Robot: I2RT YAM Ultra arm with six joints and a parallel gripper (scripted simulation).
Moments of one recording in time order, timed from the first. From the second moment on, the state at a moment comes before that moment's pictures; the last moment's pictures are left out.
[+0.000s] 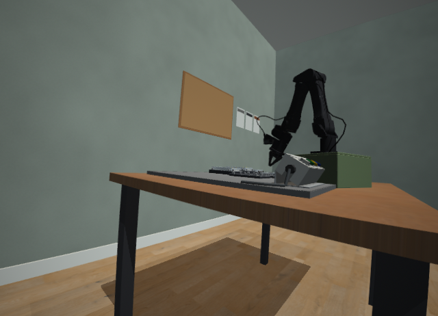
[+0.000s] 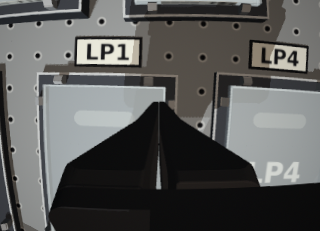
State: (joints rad) arm -0.25 1.74 0.58 0.08 -0.22 -0.41
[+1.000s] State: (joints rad) arm 0.30 1.66 0.47 0.16 0.04 0.04
